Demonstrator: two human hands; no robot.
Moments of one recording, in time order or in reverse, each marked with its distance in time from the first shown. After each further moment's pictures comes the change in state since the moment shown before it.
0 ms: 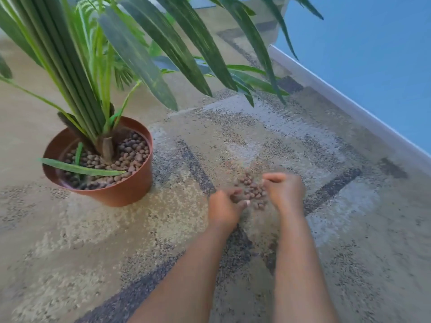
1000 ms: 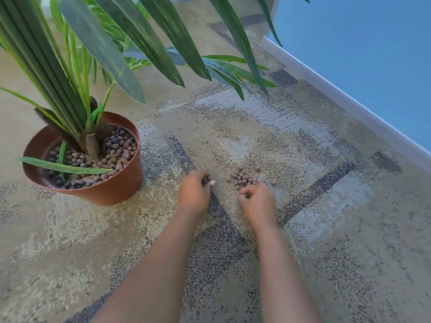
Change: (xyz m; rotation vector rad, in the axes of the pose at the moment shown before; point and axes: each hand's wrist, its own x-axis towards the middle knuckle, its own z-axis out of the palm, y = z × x) left_hand 0.028 -0.011 -0.046 0.294 0.160 0.096; right_hand -0.010 0.050 0.048 -0.187 -0.063 -0.200
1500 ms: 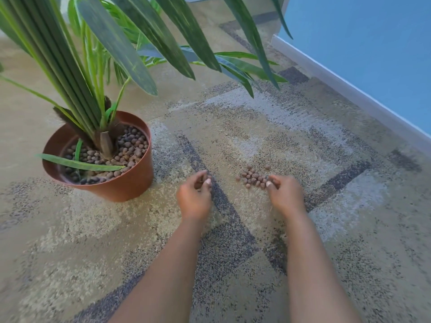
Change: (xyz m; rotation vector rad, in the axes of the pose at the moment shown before) left_hand -0.020 -0.015 -0.002 -0.612 0.162 -0.288; right_hand 0.034 0.023 -0.028 -0.025 -0.045 0.051
